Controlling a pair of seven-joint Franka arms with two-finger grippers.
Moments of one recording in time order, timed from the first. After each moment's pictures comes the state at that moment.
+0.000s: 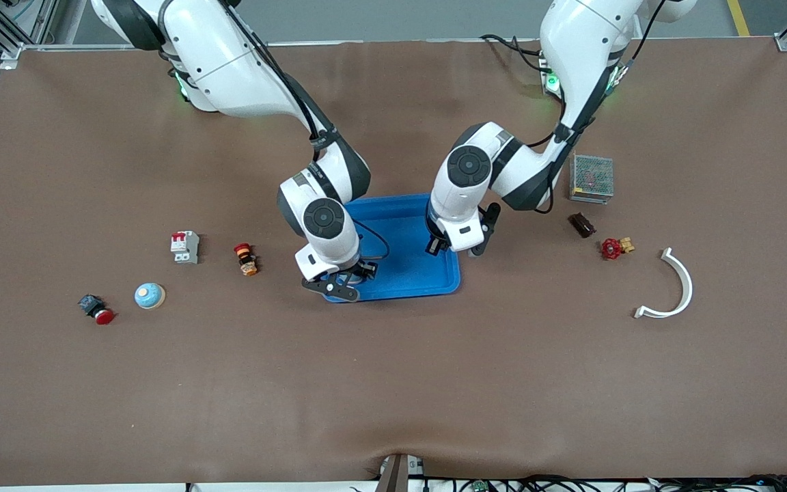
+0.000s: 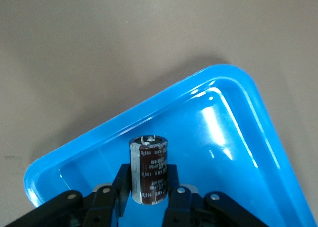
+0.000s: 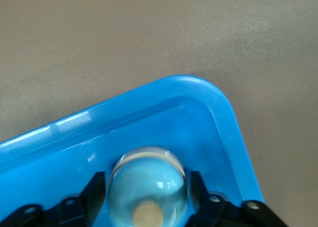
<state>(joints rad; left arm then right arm) -0.54 0.54 -0.19 -1.84 0.02 2.41 -1.86 0.66 0.77 -0.03 -1.57 0.06 2.35 0.90</state>
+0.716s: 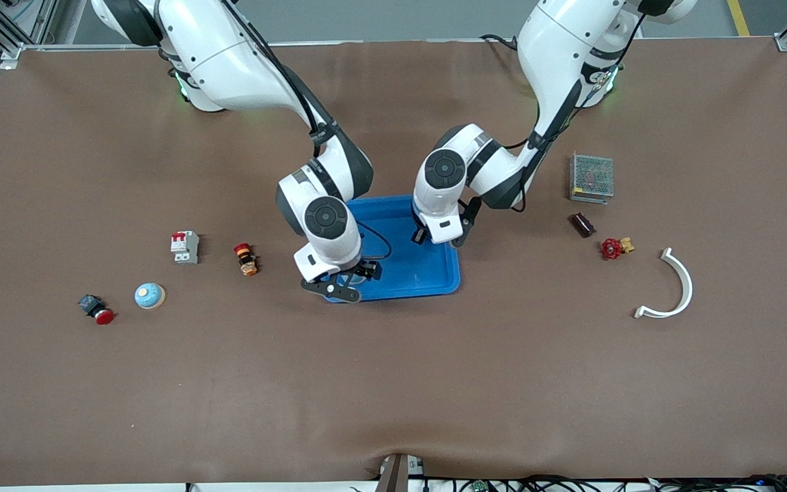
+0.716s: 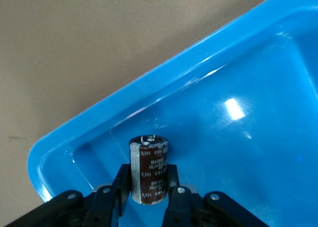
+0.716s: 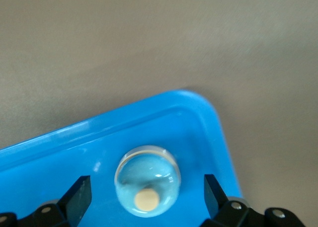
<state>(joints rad) -0.60 0.62 -0.20 -1.84 0.00 2.41 -1.88 0.66 0.74 -0.06 -1.50 0.06 2.21 0.81</state>
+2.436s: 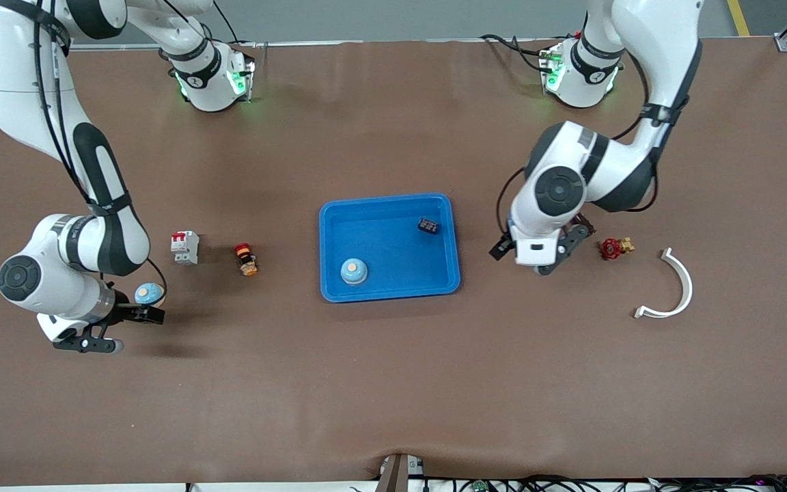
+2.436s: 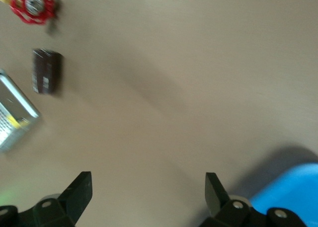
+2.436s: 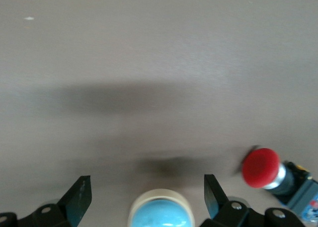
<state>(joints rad) -0.25 0.33 -0.18 -1.97 0.03 2.06 -1.18 -0.03 0.65 -0.10 -1.72 0.06 2.39 -0.09</state>
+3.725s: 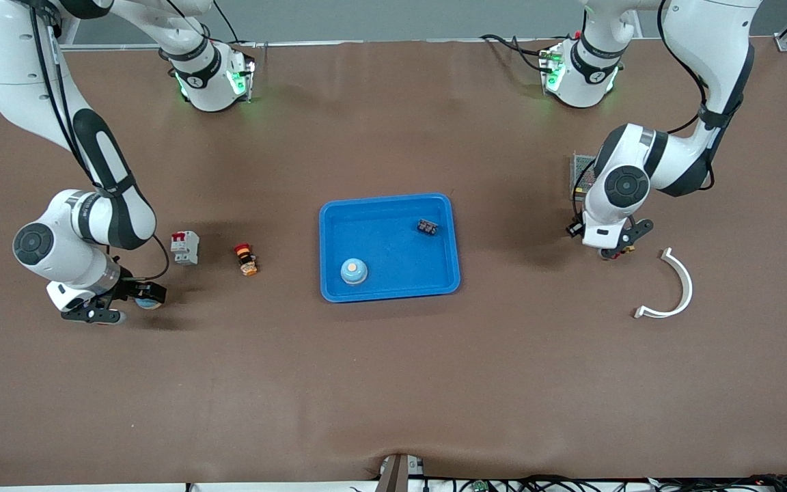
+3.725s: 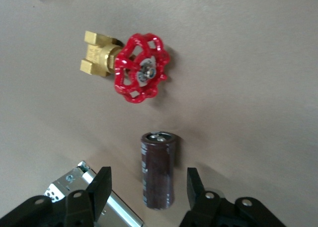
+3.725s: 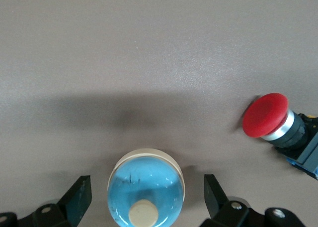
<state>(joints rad) -0.01 0.27 -0.18 -2.37 0.32 2.36 -1.01 -0.04 0.56 -0.09 -1.97 0.06 2.58 -0.10</state>
